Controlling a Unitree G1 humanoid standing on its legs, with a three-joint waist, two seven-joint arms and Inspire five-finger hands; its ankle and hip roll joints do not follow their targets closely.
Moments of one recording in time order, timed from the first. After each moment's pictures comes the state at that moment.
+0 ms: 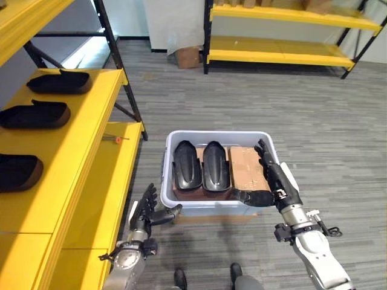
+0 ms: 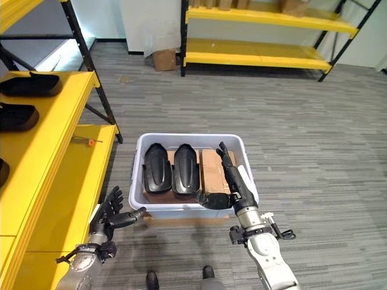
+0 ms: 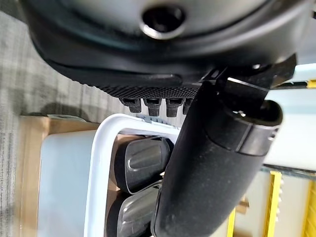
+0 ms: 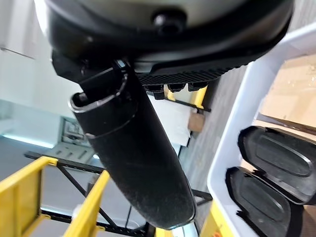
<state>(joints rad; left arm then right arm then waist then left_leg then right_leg) 0.16 0.35 -0.15 0.27 -0.42 -0.14 0.15 0.07 -0.43 0.22 -0.15 0.14 -0.17 -0.07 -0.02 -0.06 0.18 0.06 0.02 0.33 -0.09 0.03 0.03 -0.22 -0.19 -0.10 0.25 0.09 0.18</state>
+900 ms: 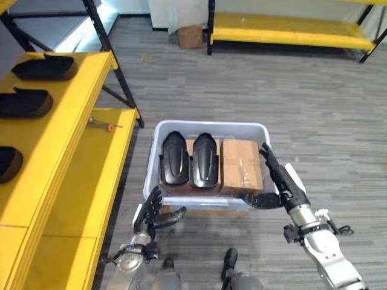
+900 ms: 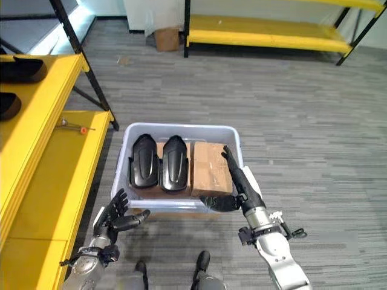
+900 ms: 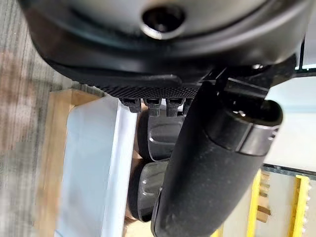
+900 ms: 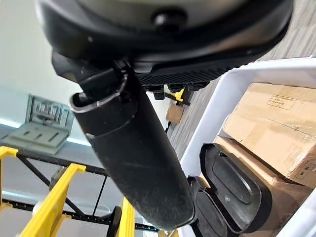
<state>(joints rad) 0.15 0.32 -0.16 0.26 -0.46 -0.15 0.10 0.07 -0.54 0.17 -0.14 0.12 -0.15 -0.09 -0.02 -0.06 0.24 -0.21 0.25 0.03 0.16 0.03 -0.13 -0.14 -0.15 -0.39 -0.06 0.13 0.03</state>
